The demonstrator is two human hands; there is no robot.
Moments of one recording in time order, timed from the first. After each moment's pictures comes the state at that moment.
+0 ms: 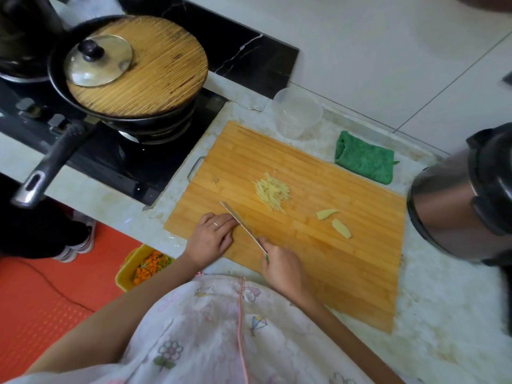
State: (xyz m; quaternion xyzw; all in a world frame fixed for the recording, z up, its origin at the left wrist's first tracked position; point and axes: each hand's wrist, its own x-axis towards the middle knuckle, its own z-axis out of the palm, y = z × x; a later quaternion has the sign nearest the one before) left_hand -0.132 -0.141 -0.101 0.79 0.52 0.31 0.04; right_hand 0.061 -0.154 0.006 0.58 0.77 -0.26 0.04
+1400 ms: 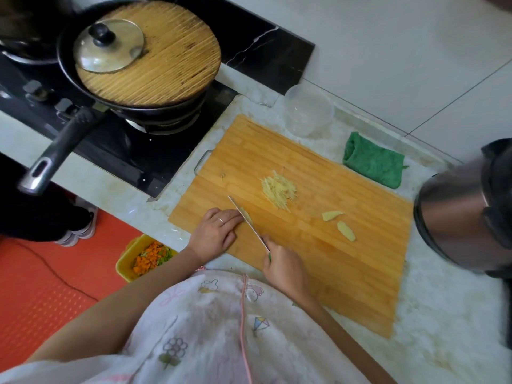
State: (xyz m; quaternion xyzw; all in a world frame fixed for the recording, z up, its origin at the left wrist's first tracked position) left_hand -0.135 -0.139 -0.103 0.80 0.51 0.31 0.05; right_hand 0.056 -0.154 0.010 0.58 0.77 -0.28 0.04
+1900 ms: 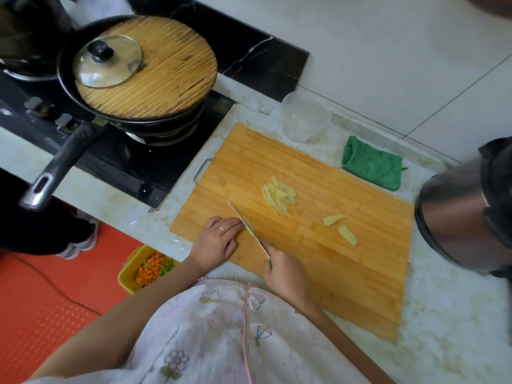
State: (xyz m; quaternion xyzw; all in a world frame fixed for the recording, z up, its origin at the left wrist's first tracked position) left_hand -0.134 -0.139 -0.105 0.80 0.52 0.31 0.05; right_hand 0.050 -0.152 0.015 0.60 0.76 -0.27 0.03
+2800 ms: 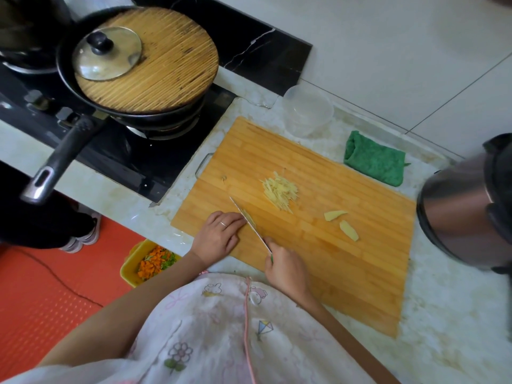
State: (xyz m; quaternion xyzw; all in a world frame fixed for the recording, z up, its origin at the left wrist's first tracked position) left_hand -0.135 -0.139 -0.106 0.80 0.50 0.32 0.03; right_hand 0.053 -0.155 0.010 0.59 0.76 -0.26 0.03
